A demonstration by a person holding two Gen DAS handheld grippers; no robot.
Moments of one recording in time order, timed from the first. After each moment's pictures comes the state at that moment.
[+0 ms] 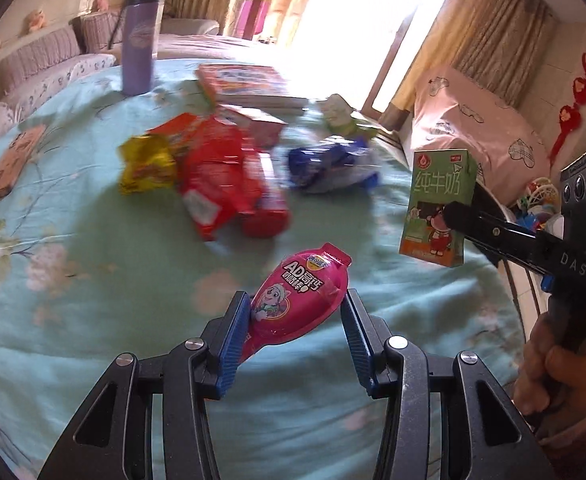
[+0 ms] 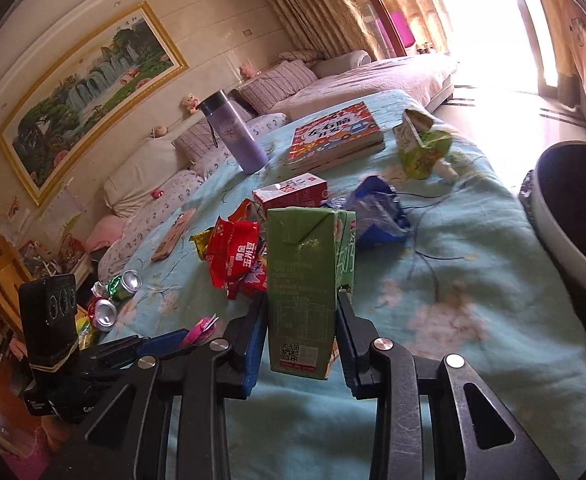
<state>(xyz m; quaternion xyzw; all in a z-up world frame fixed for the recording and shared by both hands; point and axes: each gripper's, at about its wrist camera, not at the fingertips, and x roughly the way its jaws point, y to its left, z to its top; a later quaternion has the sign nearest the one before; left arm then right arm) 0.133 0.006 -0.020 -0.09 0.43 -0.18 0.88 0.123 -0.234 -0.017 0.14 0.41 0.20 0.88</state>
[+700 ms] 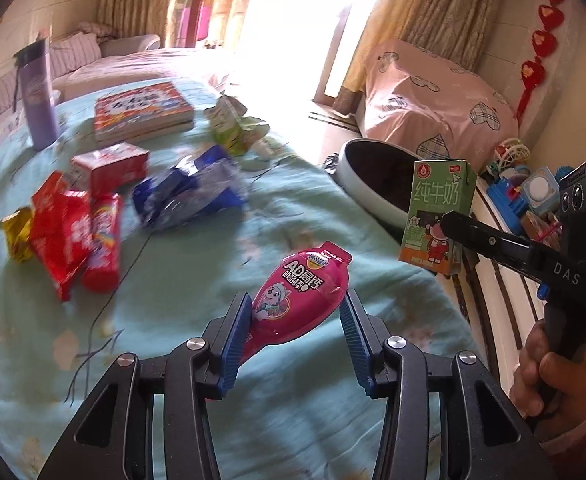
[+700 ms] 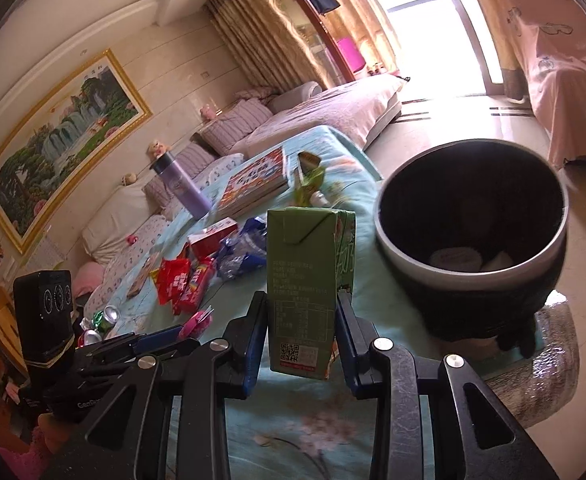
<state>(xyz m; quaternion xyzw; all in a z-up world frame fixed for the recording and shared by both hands) 0.145 -0.115 0.003 -0.03 0.41 -0.24 0.88 0.092 -0.350 -0.003 0.19 0.37 0.12 0.90</state>
